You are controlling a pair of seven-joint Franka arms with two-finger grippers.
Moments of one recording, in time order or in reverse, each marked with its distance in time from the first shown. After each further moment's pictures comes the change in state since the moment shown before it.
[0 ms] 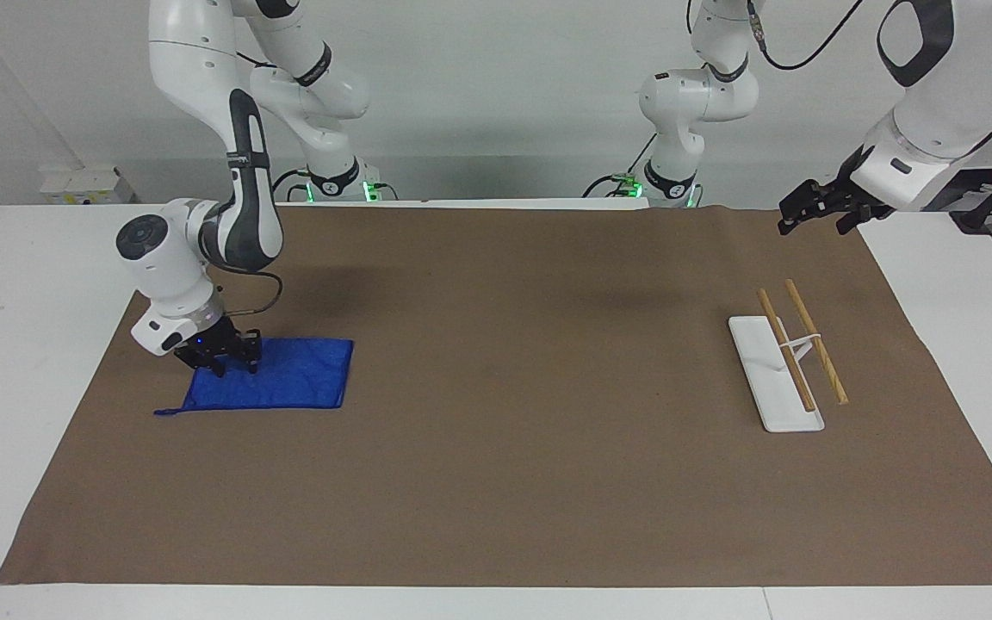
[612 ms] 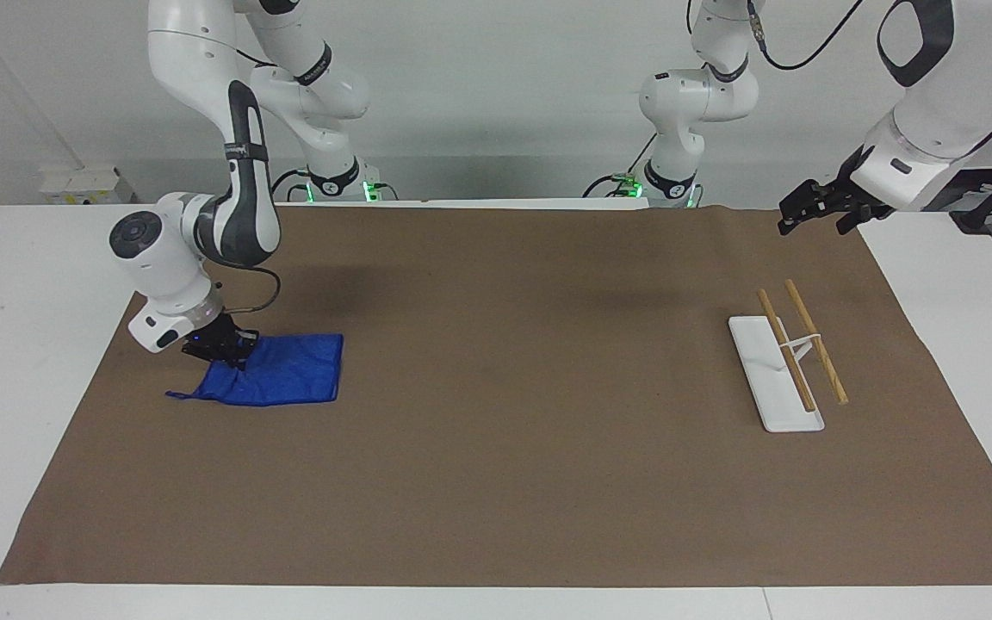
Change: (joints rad) left arm 0.000 0.000 0.000 0.000 0.000 0.000 0.000; right arm 0.003 -0.036 0.031 0.071 0.000 -0.198 0.198
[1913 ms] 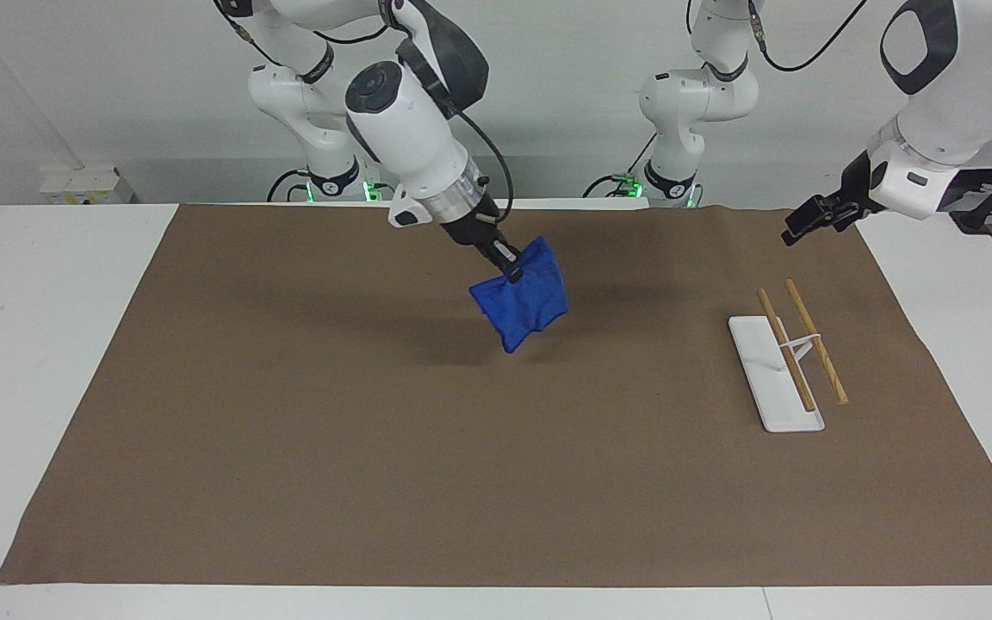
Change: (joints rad) left arm 0.032 -0.035 0.005 -0.104 -0.084 0.084 -0.388; right arm 0.140 0.019 0.622 0.433 0.370 -0.073 1.592
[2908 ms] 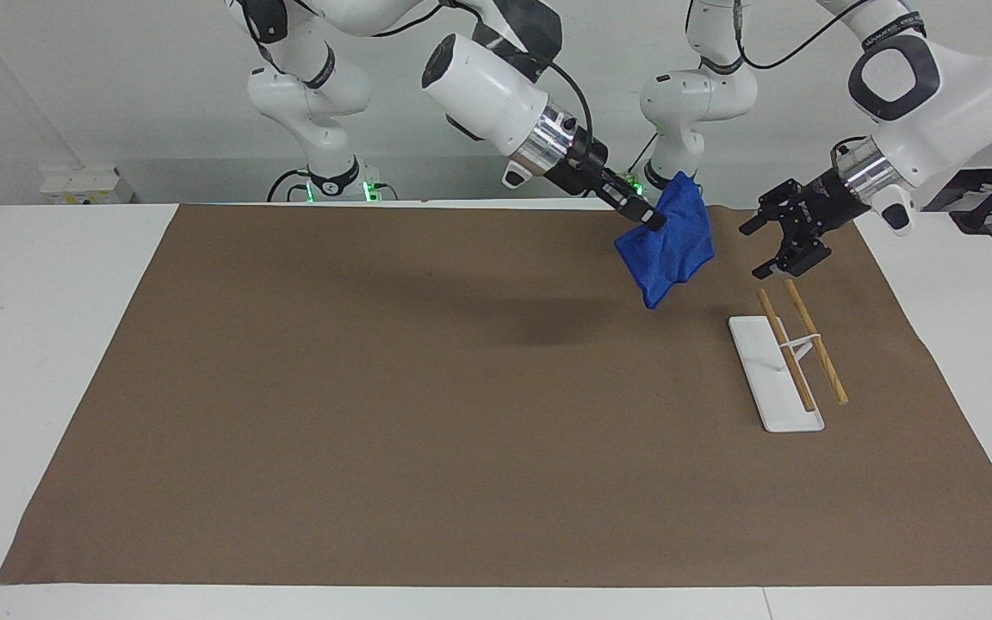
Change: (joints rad) left arm 0.059 -0.151 -0.001 -0.349 -0.426 0.266 -0.868; right arm 0.109 0.121 0.141 0.086 0.207 0.453 0.180
